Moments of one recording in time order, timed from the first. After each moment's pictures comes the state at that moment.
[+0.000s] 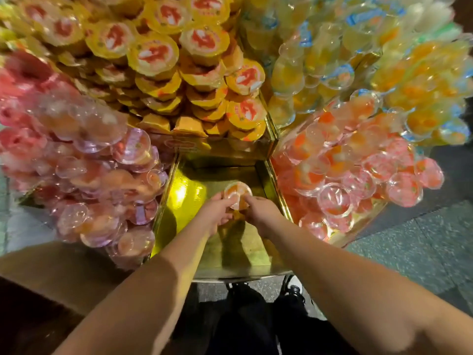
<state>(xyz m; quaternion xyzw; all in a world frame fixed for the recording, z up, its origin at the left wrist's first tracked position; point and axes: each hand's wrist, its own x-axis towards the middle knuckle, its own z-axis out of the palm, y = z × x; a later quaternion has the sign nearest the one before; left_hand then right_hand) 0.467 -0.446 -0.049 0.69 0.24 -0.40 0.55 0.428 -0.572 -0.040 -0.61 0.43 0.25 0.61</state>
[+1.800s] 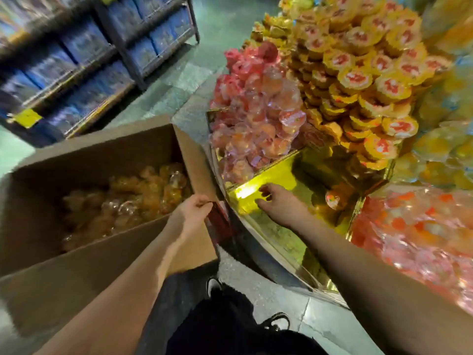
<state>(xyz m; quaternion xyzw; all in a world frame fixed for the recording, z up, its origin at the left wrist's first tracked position) 0.216 -0.302 0.070 0.79 0.40 0.00 0.47 0.356 -0.490 0.097 -0.88 -0.25 0.29 0.28</state>
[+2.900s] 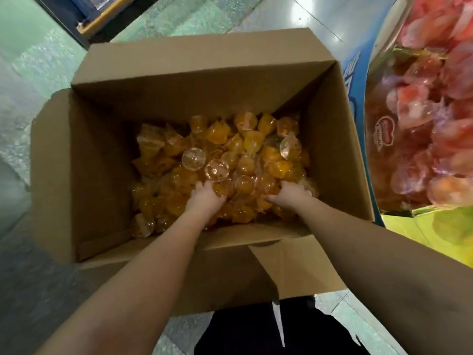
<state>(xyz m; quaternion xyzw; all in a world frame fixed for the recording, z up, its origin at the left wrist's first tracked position) 0.077 0.047 -0.120 0.73 0.53 -0.28 0.33 0.248 -0.088 -0.128 -0.85 -0.22 0.47 -0.11</state>
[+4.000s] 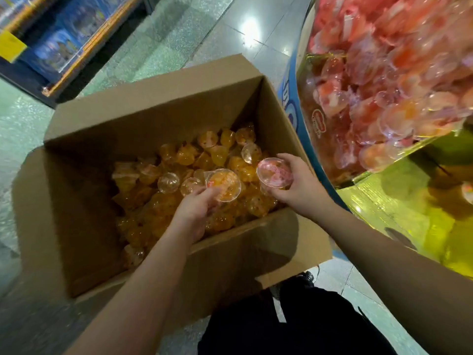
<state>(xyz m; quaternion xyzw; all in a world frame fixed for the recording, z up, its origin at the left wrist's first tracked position) 0.096 0.005 -0.001 0.46 0.53 -0.07 0.71 0.251 -0.176 0.025 -0.87 -0.25 0.30 0.31</state>
